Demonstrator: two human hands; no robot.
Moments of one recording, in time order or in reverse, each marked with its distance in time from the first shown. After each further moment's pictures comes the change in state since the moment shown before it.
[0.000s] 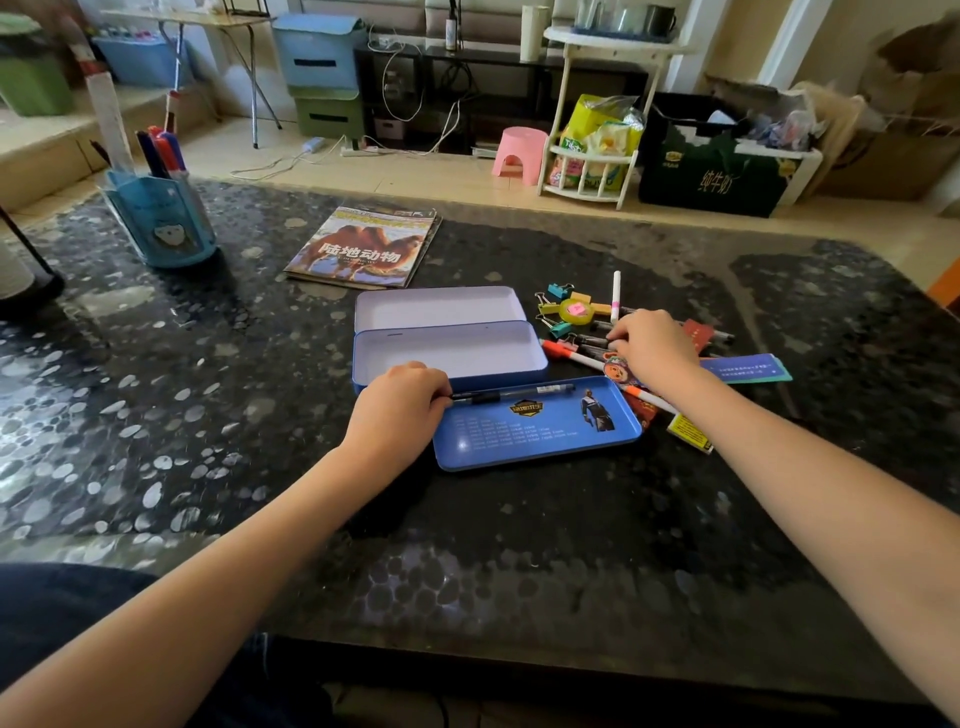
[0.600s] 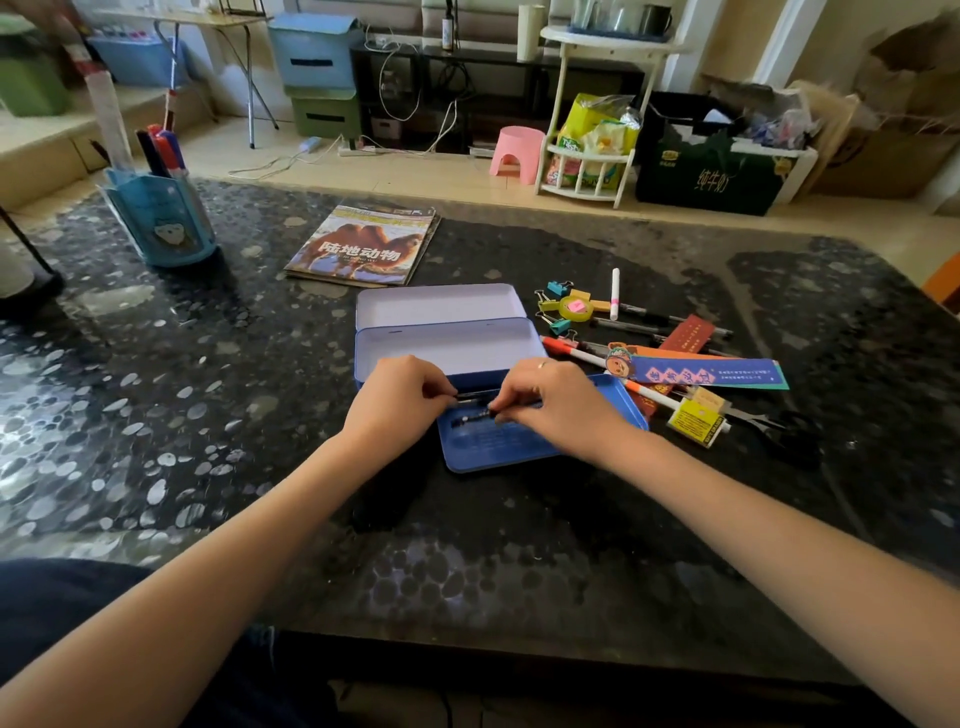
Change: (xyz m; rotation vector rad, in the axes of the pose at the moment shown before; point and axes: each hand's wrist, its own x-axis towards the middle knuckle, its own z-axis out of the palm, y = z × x) left_hand 0.005 -0.001 -0.006 -0.212 -0.057 -0.081; right_hand -0.095 -0.070 0.004 0.485 -0.134 -0.683
